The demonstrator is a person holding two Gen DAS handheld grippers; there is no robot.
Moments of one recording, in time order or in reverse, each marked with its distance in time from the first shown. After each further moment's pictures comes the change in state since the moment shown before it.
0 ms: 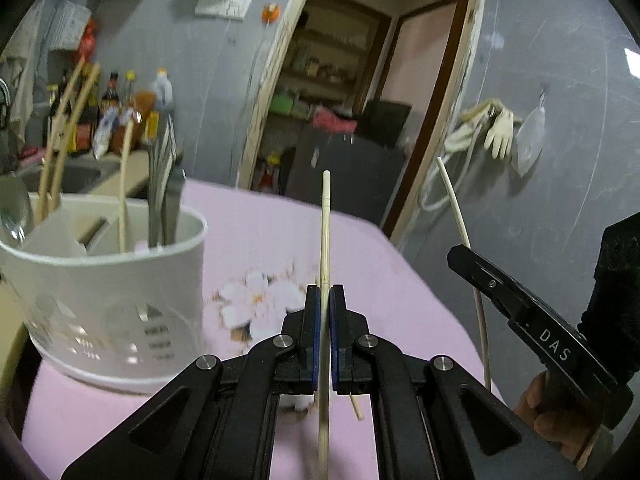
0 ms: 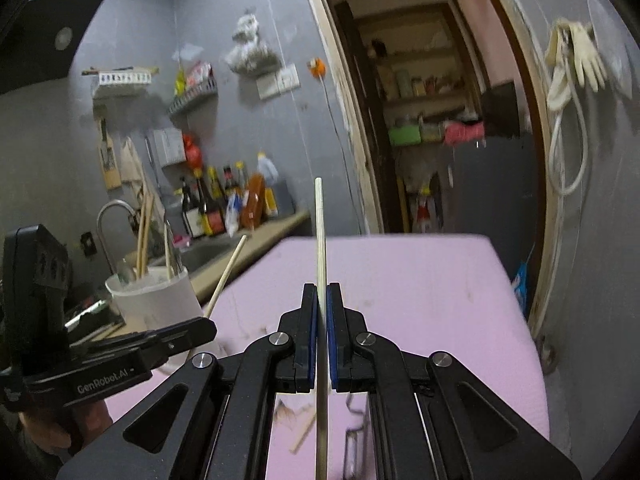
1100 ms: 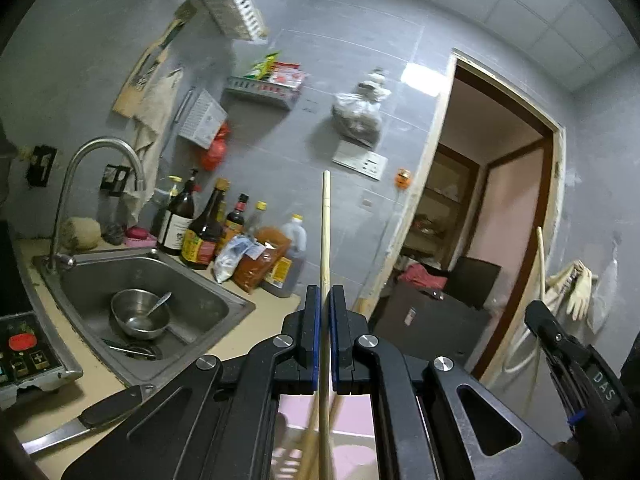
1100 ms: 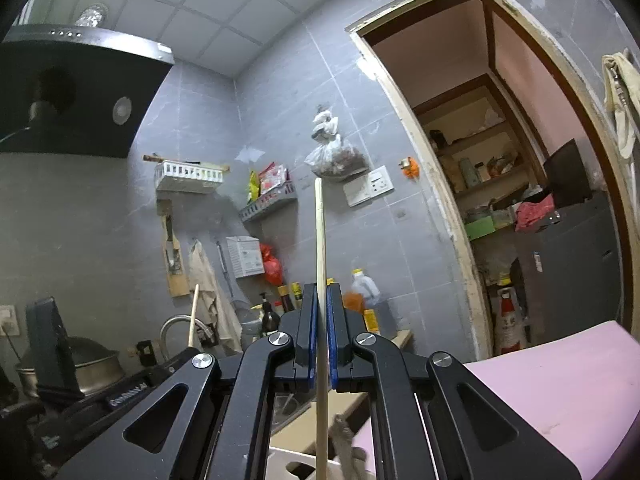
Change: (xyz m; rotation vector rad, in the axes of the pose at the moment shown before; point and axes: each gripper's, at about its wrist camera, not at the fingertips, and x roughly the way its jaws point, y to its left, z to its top) left arm -0.092 0.197 0.076 -0.190 -0.524 0.268; right arm 0.078 0.124 0.052 0.072 -0.387 0.251
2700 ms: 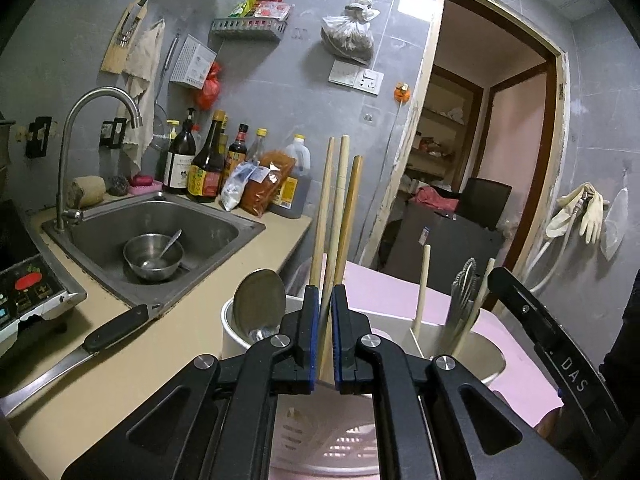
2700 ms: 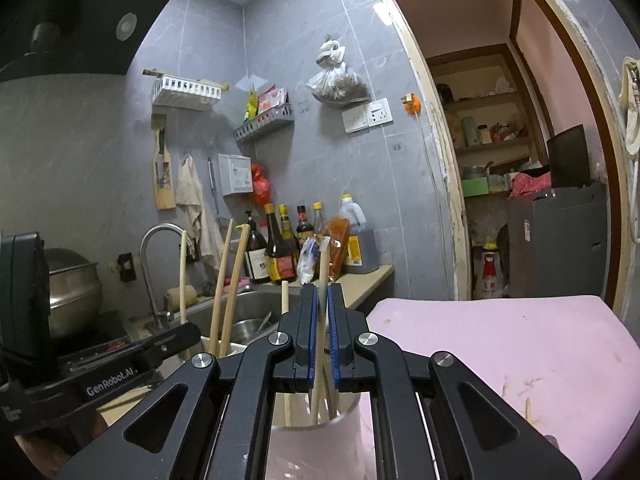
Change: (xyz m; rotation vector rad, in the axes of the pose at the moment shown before) left arm -0.006 -0.020 -0.067 0.108 0.270 0.042; right arm 0.001 -0.003 -0.047 -0.115 0.260 -0.053
